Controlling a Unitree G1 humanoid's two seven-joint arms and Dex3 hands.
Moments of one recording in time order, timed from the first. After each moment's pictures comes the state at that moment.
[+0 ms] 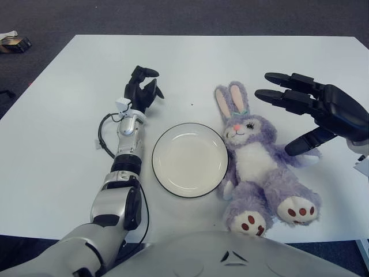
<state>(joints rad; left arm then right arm) -0.51 0.04 0.23 0.73 -0.19 -0.54 -0.20 -0.10 -0.80 -0.17 -0.09 0.02 -0.93 0.59</state>
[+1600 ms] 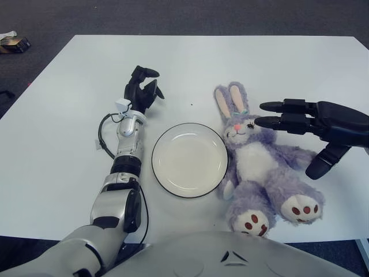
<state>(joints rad) -0.50 0.03 0.22 0.70 -0.19 -0.54 -0.20 -0.06 -1.05 -0.09 -0.09 0.20 -0.90 0.84</state>
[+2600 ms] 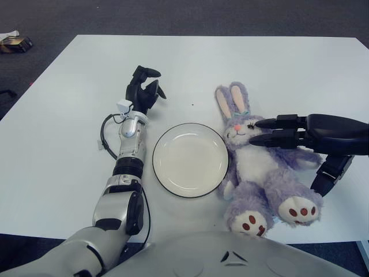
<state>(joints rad) -0.48 -0.01 0.21 0.66 -0.19 -0.54 -0.18 0.02 -1.12 -0.13 -0.36 0.21 -0.61 0.96</state>
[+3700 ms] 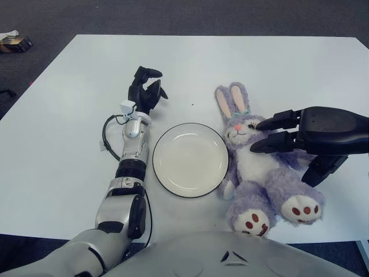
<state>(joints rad) -0.46 -0.02 0.19 0.61 -0.16 -0.51 -0.11 -0.02 -0.94 -0.16 -0.31 0.19 -0.80 0.82</state>
